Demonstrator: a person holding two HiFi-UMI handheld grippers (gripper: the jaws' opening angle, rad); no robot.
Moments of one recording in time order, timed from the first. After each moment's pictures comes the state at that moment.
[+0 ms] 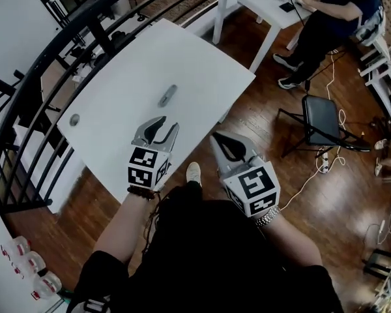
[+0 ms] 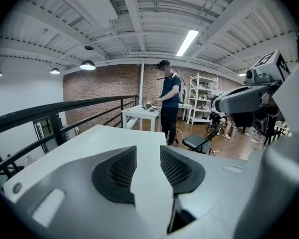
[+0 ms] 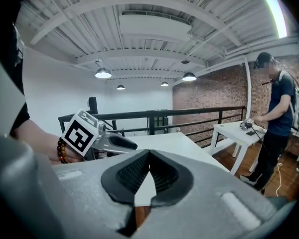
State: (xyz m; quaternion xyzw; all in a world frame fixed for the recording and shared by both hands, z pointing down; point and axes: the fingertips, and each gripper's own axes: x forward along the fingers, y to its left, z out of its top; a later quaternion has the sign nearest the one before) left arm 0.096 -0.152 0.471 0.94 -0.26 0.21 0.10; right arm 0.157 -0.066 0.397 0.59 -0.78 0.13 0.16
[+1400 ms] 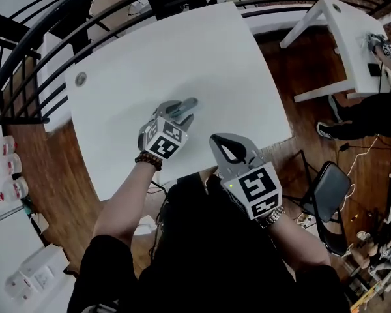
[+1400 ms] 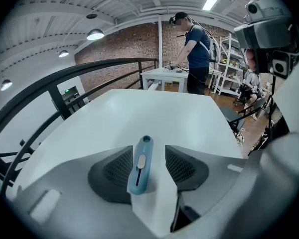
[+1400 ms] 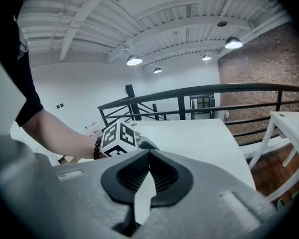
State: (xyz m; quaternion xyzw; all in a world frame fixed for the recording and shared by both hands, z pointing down) left arm 0.138 -0.314 0.640 0.84 -0.35 0.40 0.13; right arm 0.195 -0.242 0.479 0.32 -0.90 0.19 0.23
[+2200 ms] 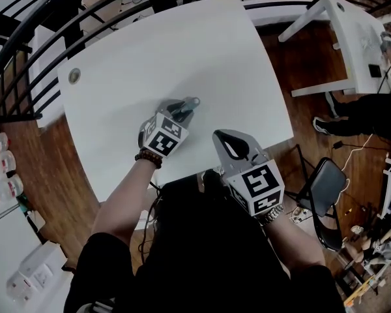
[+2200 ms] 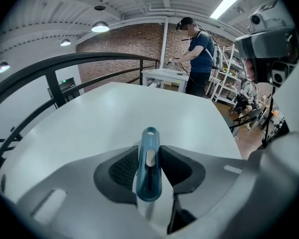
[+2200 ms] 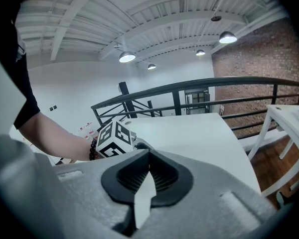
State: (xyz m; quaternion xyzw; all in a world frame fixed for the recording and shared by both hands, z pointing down) left arm 0.137 -0.323 0.661 0.85 -0.33 0.38 0.18; right arm 0.193 -0.265 0.502 0.34 -0.88 0.22 0.25
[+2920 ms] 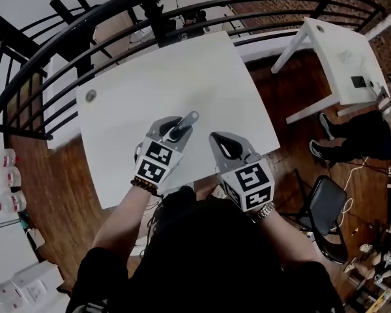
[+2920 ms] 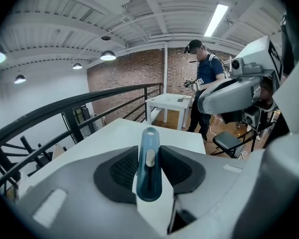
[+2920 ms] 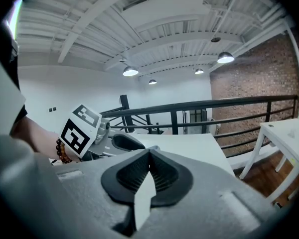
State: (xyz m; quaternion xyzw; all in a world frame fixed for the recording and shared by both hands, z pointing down) left arm 0.154 -0.292 0.502 0.87 -0.40 0.28 0.11; right arm 0.213 -0.256 0.437 0.37 -0.90 0.16 0.18
